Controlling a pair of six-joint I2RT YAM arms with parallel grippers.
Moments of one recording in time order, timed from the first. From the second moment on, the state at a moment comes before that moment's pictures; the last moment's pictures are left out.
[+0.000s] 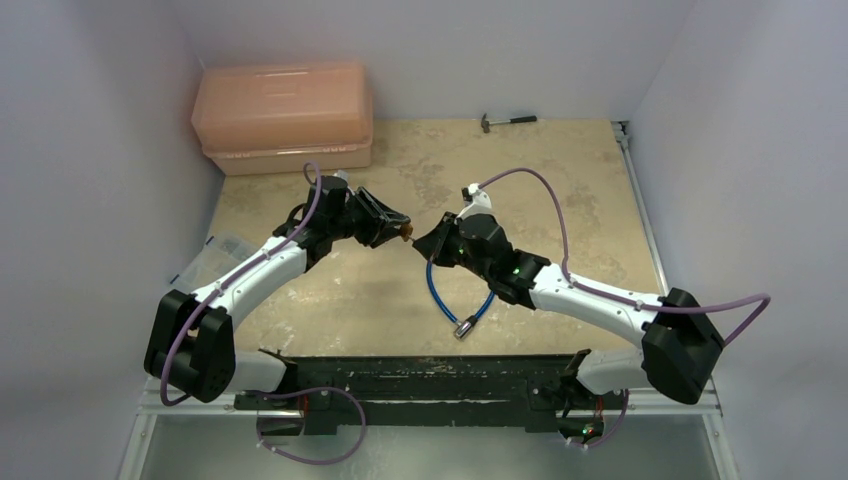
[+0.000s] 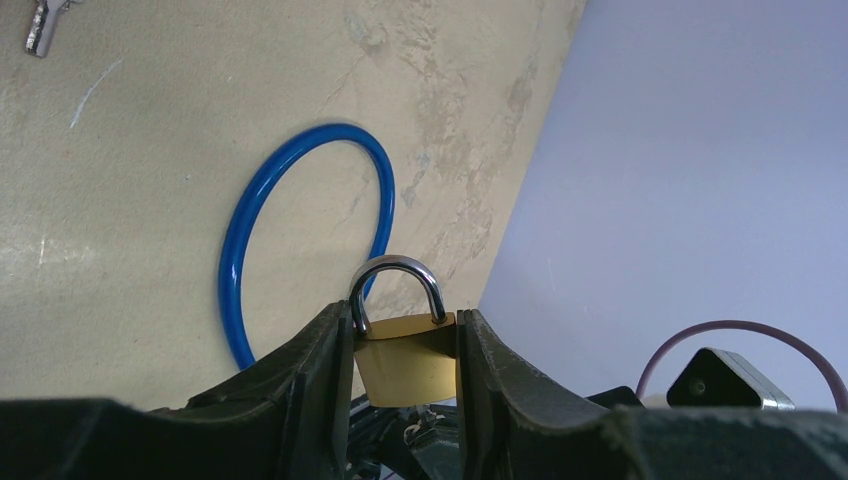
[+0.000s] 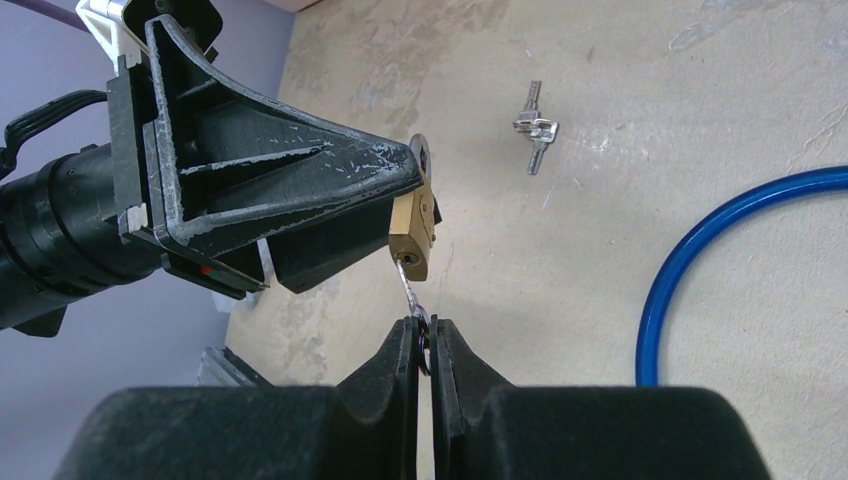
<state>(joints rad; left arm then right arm) -0.41 1.35 0.87 -0.11 0.32 -1.26 0.88 1.32 0.83 0.12 0.17 0.89</state>
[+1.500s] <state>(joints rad) -0.43 1.35 0.87 -0.13 0.26 -1.25 0.88 1.34 0.84 0.10 0.17 0.87</state>
